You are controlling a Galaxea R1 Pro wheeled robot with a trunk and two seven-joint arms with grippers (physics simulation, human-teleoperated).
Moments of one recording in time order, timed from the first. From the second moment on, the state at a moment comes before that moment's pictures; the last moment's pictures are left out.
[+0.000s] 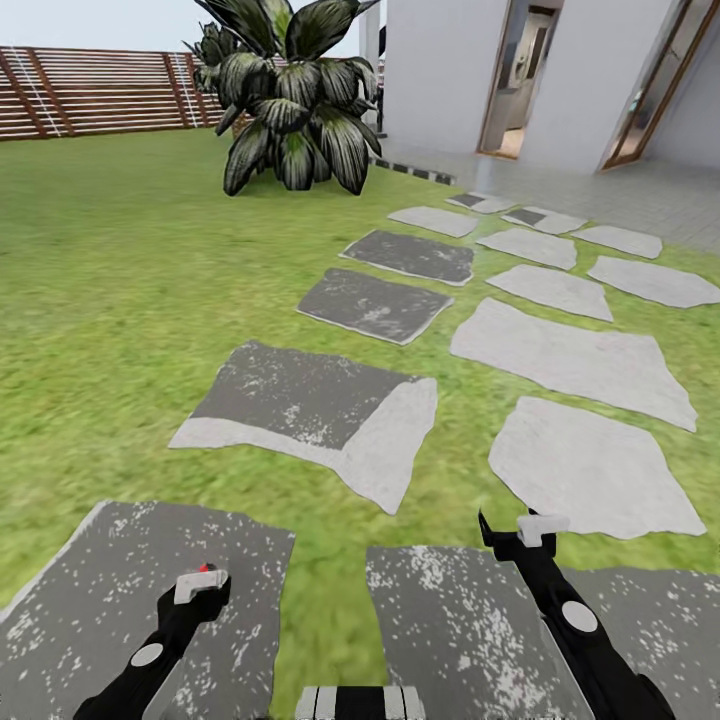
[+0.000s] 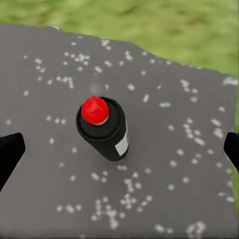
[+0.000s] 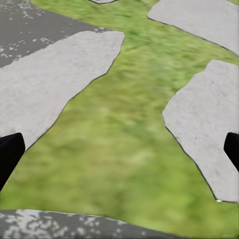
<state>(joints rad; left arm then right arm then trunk) -0.47 0.10 0.07 -0.42 0.06 -0.25 0.00 -0.30 -0.13 0.01 -1.09 0.00 -0.09 0.01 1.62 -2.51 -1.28</state>
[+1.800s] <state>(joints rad) -0.46 0.10 0.07 -0.43 0.06 -0.26 0.00 -0.30 -0.13 0.01 -1.09 0.01 -0.09 0.01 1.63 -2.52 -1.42</state>
